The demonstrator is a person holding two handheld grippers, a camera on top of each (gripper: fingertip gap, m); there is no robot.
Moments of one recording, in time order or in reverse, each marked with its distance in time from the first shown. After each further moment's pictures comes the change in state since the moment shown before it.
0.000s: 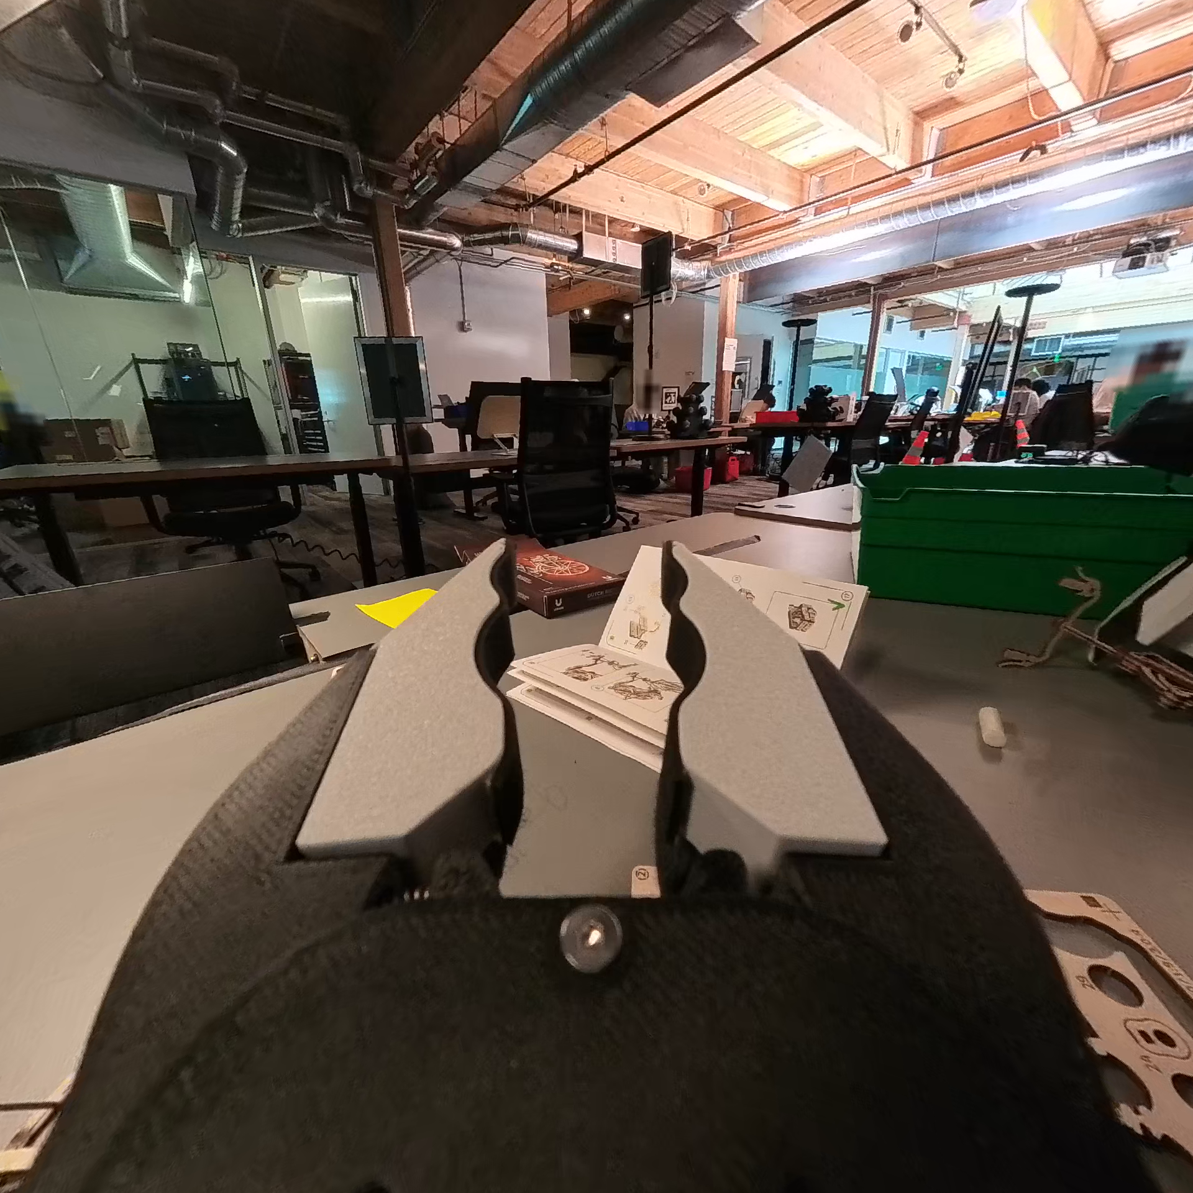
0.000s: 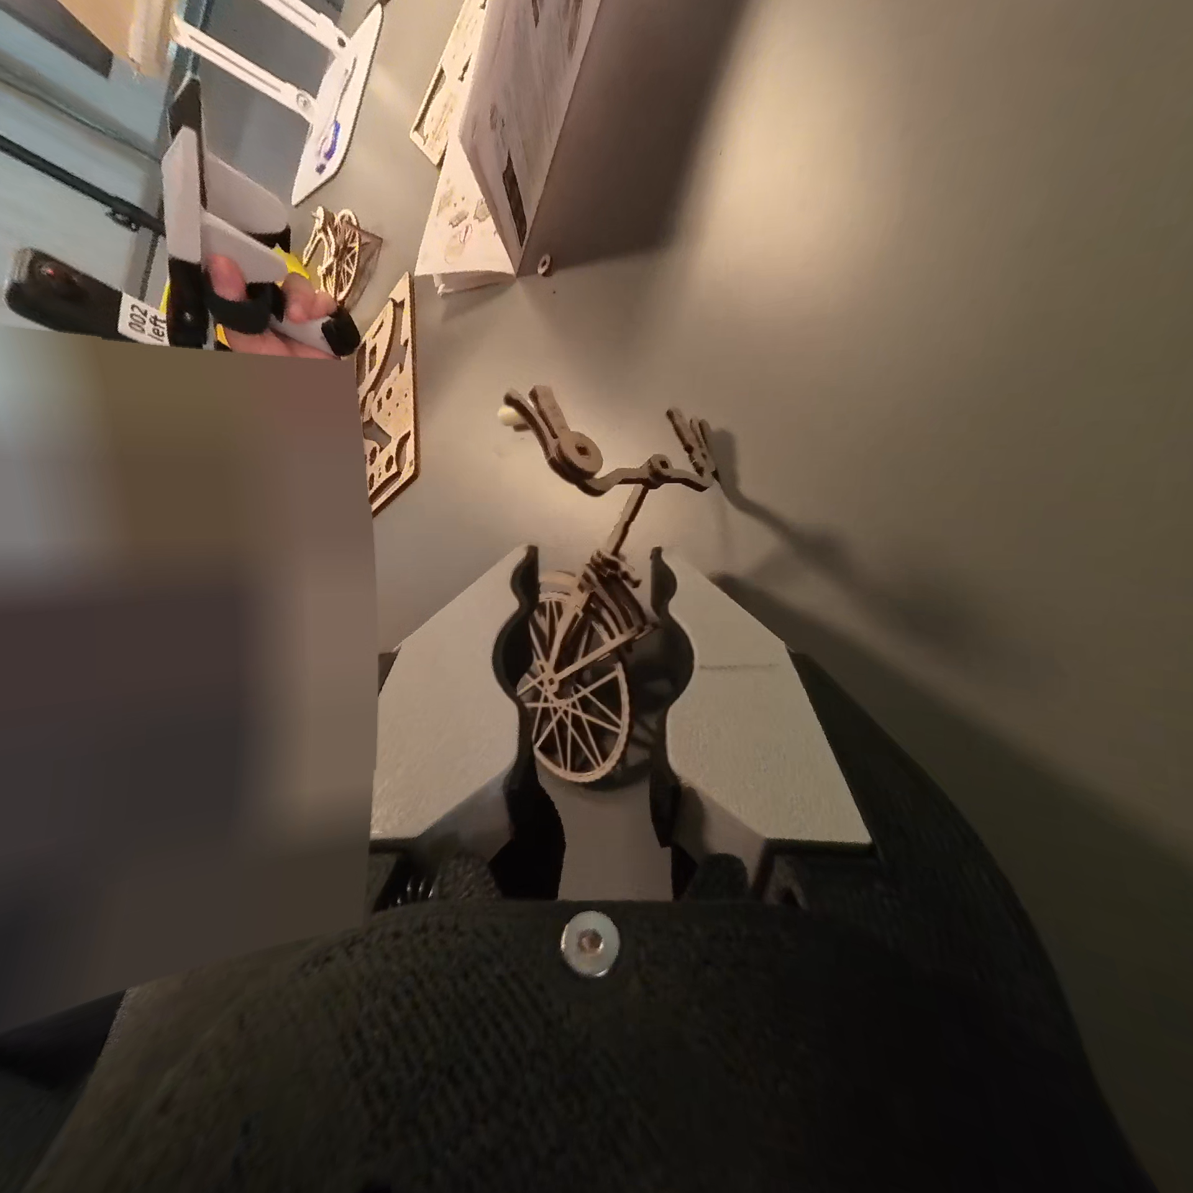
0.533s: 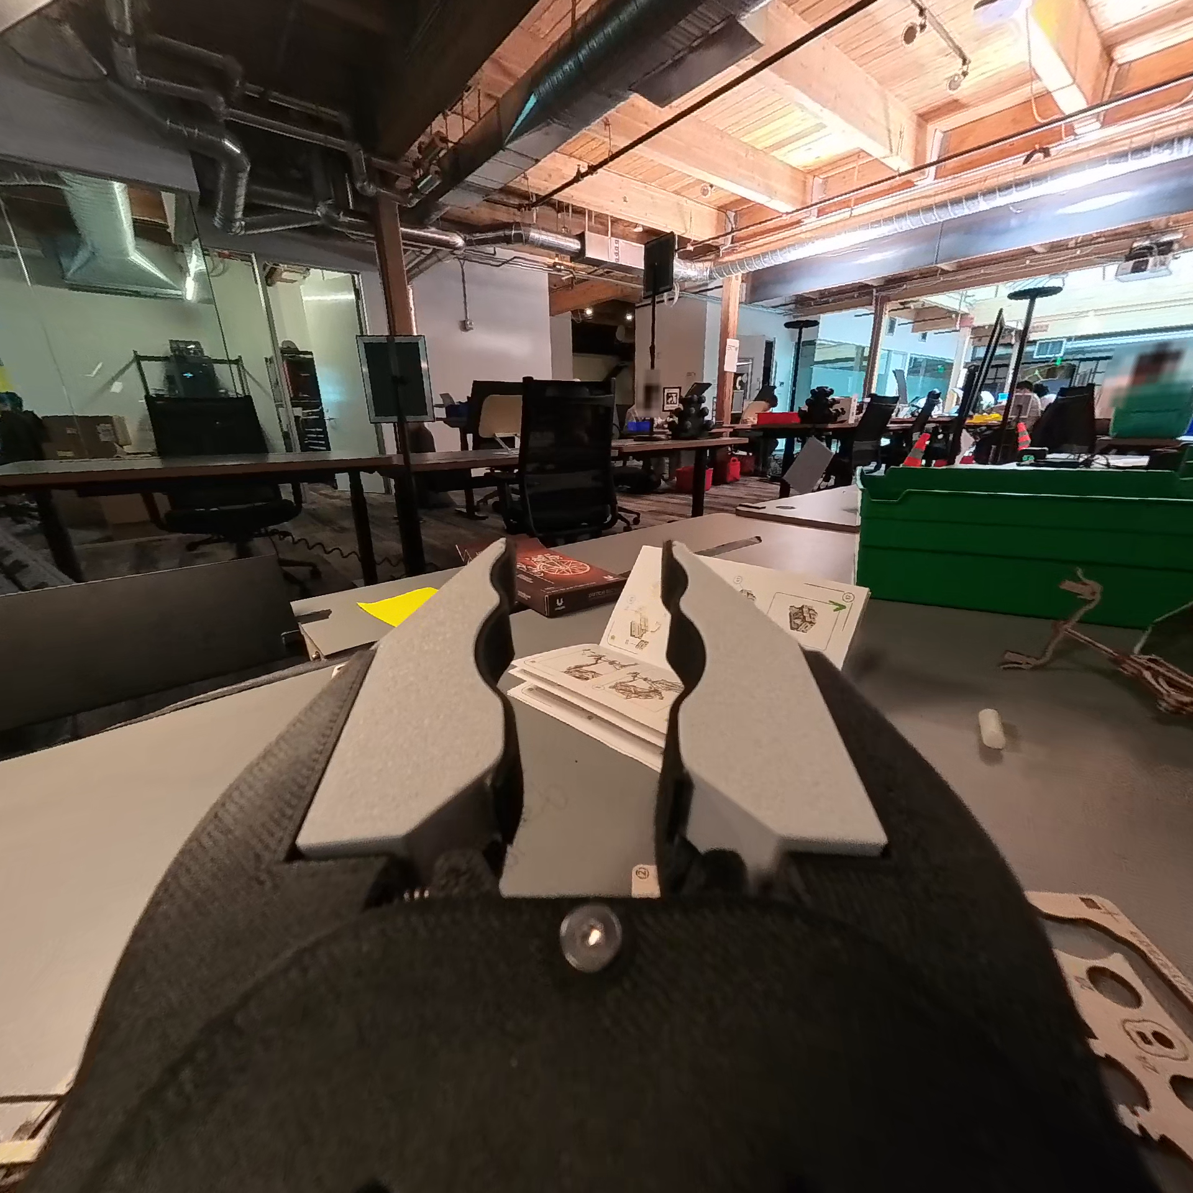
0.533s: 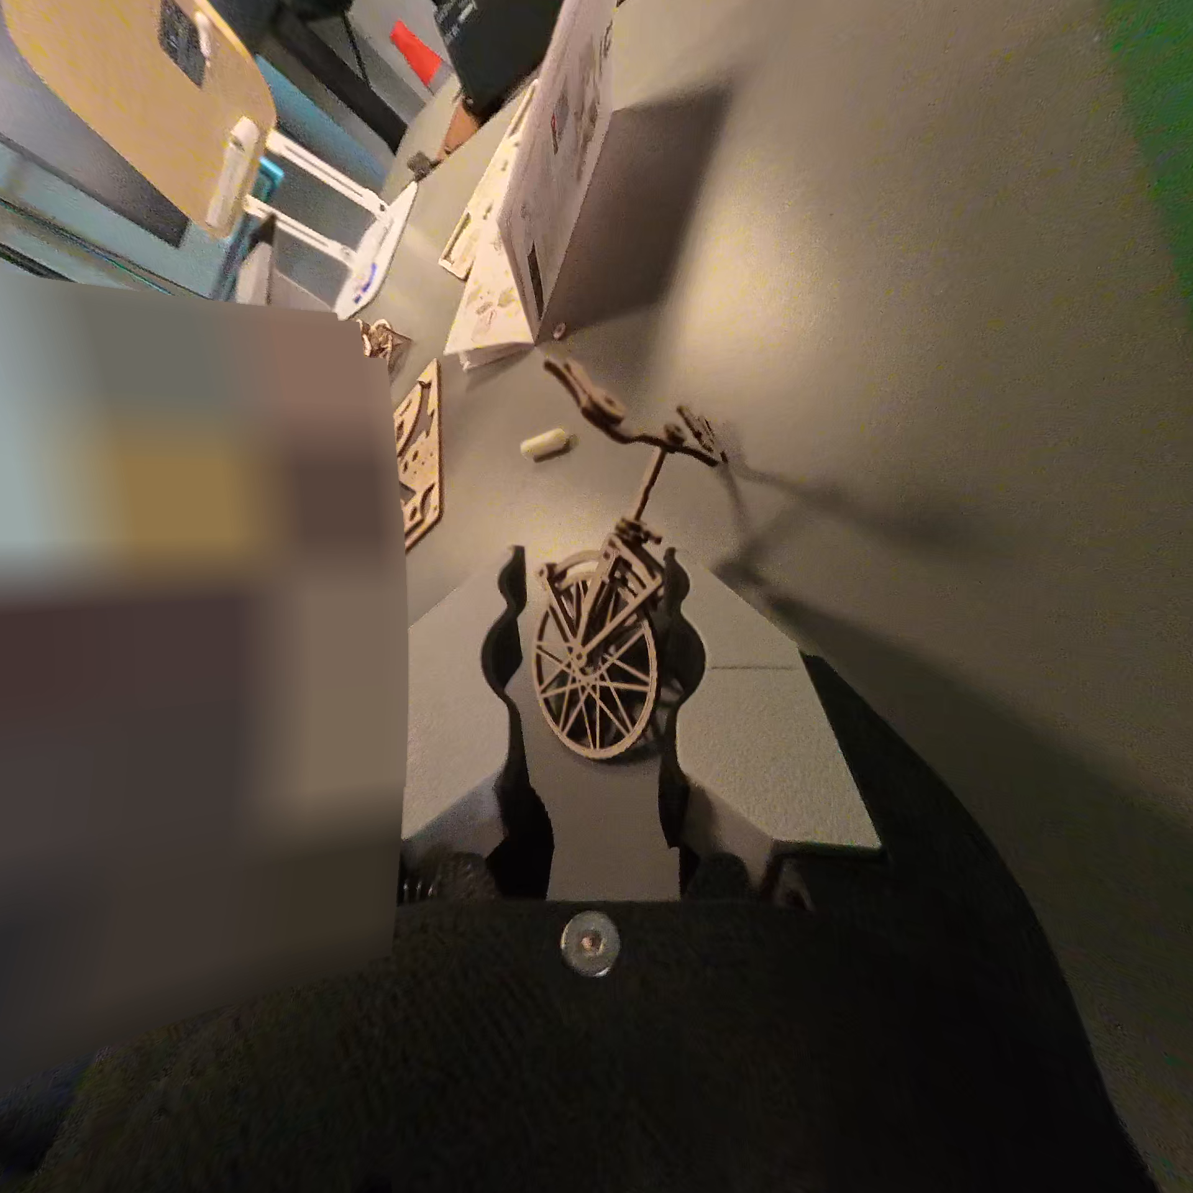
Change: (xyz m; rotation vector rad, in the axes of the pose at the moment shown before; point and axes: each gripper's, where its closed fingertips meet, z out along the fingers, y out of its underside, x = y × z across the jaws) left arm -0.001 0.000 -0.001 0.000 -0.004 -0.006; right arm -0.010 0.005 -0.019 0.196 0.022 0.019
